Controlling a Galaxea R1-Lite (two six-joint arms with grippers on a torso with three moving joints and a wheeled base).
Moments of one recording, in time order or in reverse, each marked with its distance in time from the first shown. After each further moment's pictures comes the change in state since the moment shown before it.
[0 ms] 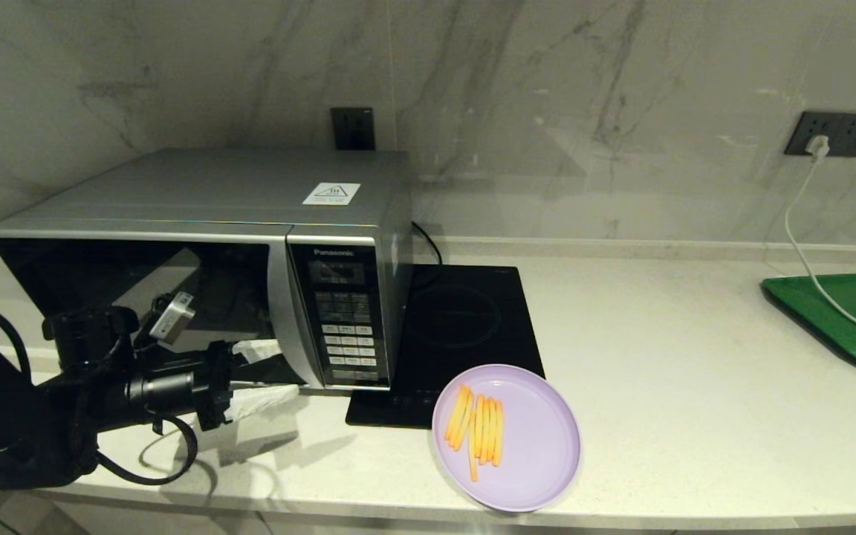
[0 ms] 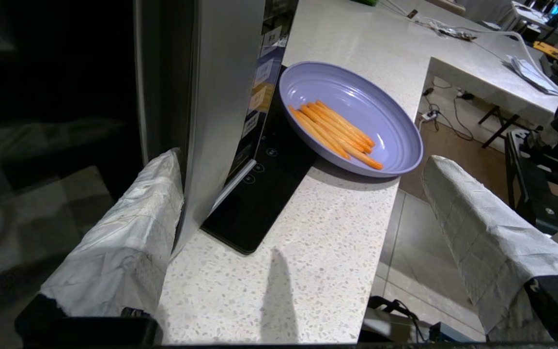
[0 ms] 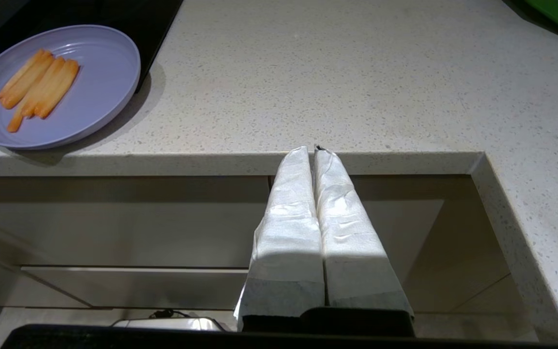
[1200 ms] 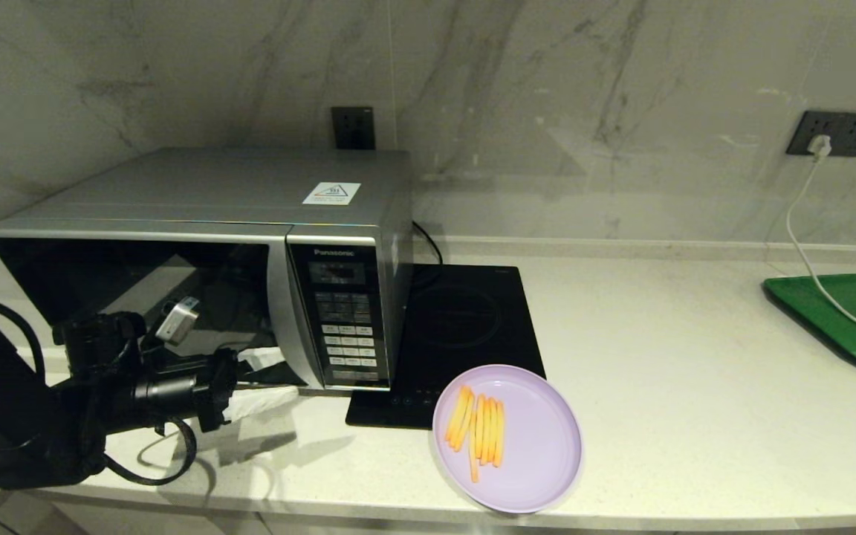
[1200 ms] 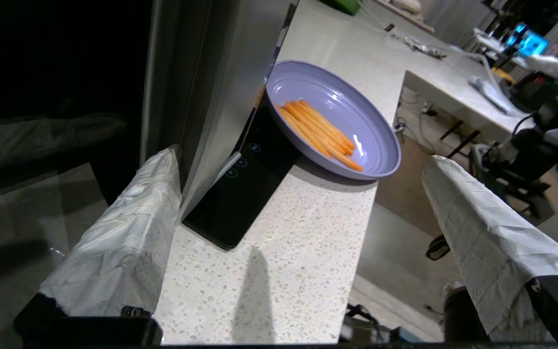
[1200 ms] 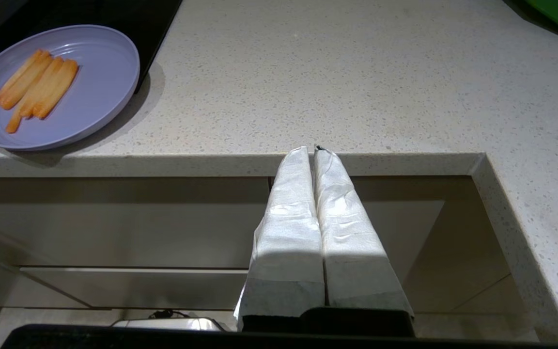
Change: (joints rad) left arm -0.012 0.044 -0.007 -0.001 -0.064 -0.091; right arm 0.000 0.000 0.001 0.000 -0.001 0.000
